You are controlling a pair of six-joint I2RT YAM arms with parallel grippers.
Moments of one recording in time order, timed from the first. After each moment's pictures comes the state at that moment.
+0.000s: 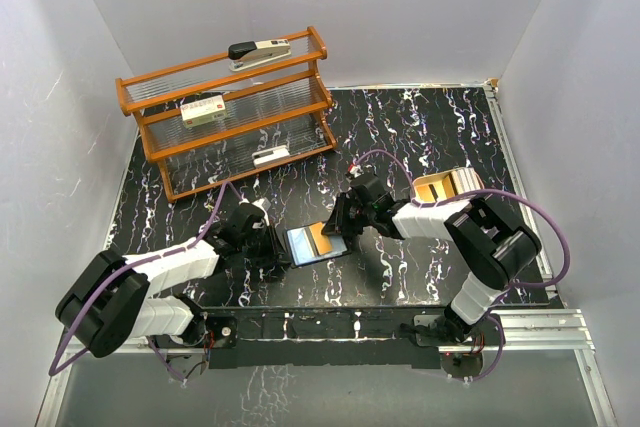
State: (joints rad) left arm -0.65 1.24 0.39 -0.05 0.23 -0.85; right arm 0.66 1.66 0.72 0.17 -0.31 0.78
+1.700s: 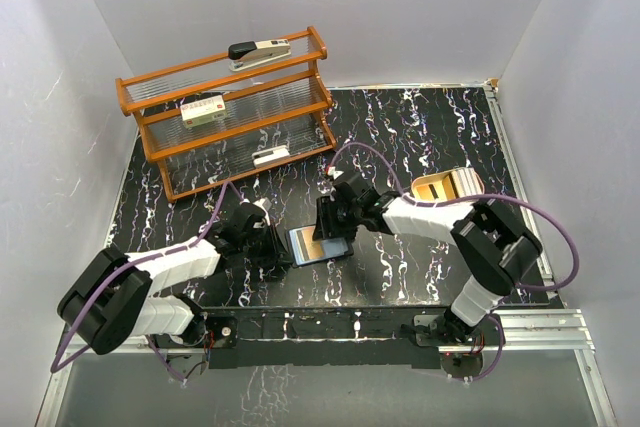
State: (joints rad) left arm -0.65 1.26 0.39 -0.03 0.24 -0.87; right arm 0.76 1.65 0.85 -0.06 -0.28 0.59
